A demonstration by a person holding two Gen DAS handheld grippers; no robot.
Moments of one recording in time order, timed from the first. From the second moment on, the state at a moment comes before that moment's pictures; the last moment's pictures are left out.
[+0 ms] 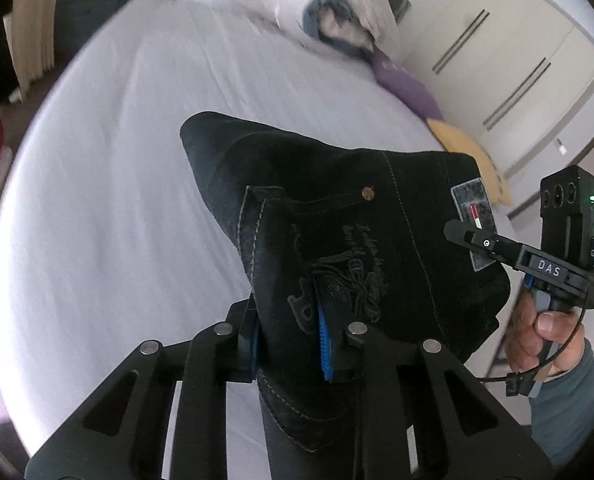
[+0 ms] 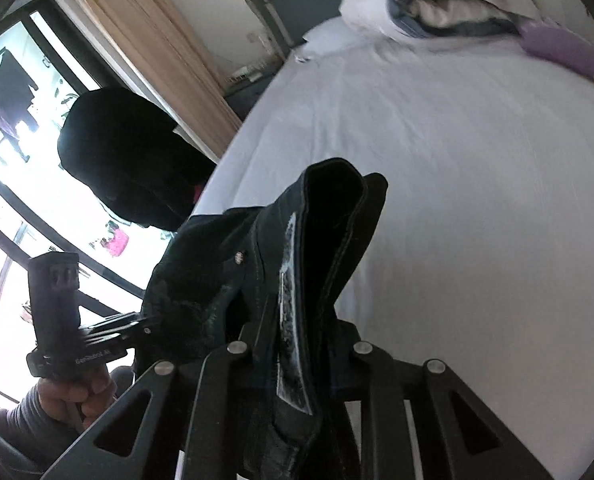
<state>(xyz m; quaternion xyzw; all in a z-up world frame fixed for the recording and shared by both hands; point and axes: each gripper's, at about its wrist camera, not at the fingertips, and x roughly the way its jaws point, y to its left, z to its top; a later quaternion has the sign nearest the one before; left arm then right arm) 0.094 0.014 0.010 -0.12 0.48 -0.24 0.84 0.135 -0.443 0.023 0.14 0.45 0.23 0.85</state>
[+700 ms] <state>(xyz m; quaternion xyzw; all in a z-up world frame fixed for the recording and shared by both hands) 0.211 0.086 -0.084 -0.09 0.49 -0.14 0.86 0.265 -0.406 -0.103 0.22 0.49 0.24 0.81</state>
